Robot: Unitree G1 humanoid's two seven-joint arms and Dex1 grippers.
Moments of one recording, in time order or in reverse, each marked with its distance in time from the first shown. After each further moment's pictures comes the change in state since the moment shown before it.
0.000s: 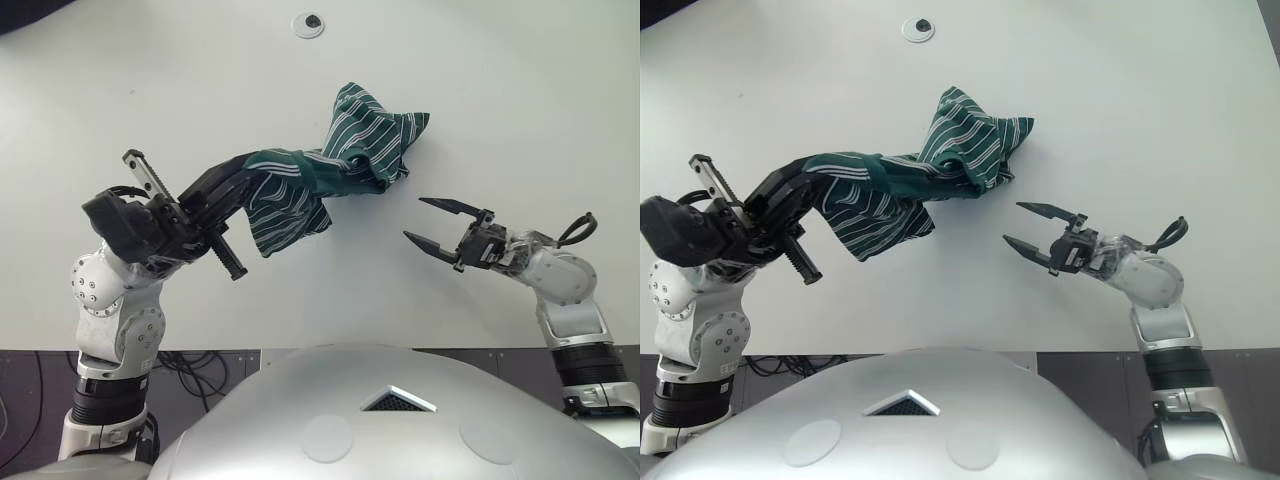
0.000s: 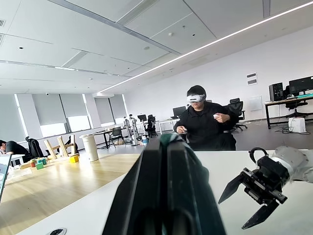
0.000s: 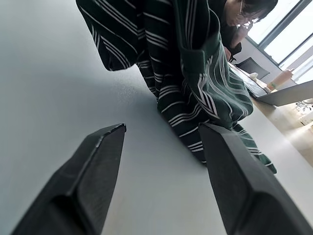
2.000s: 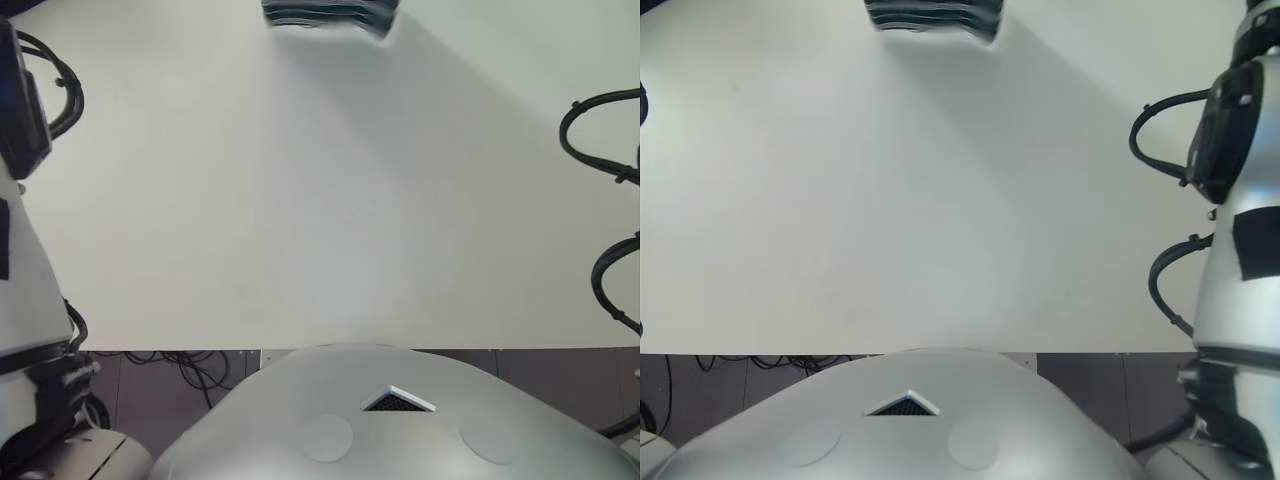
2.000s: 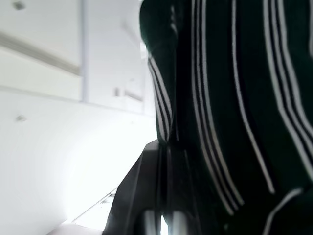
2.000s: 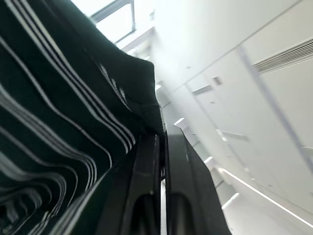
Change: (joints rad) left arm -1.961 0.065 -0.393 1.773 1.458 -0.264 0.719; right arm -1.668 0.022 0.018 1.112 -0.387 0.216 -0.702
